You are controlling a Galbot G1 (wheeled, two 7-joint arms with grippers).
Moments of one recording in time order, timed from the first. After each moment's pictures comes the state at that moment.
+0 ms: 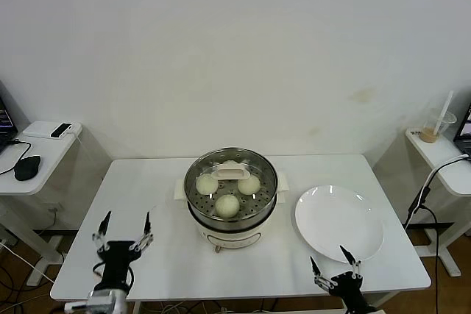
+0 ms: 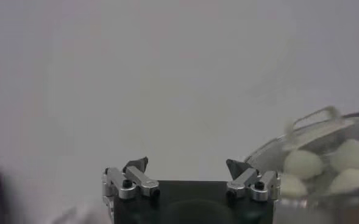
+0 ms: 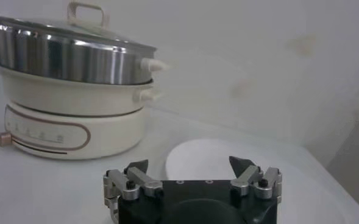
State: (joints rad) left arm 1.68 -1.41 -0.61 -2.14 0.02 -0.03 -0.15; right arm -1.72 1.36 0.67 1.91 0.04 0.15 -0.24
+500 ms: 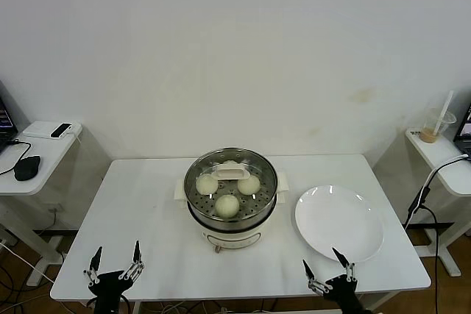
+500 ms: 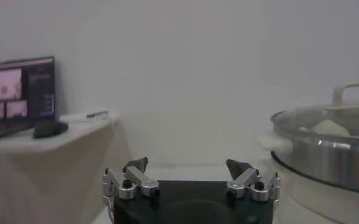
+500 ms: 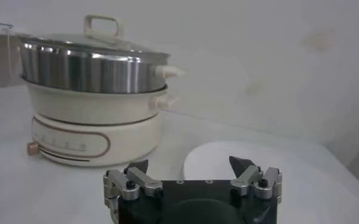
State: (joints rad) left arm 1.81 -1.46 -0.64 -2.12 -0.17 -0.07 -0.17; right arm -1.77 1.27 0.60 1.97 0.15 0.13 -0.19
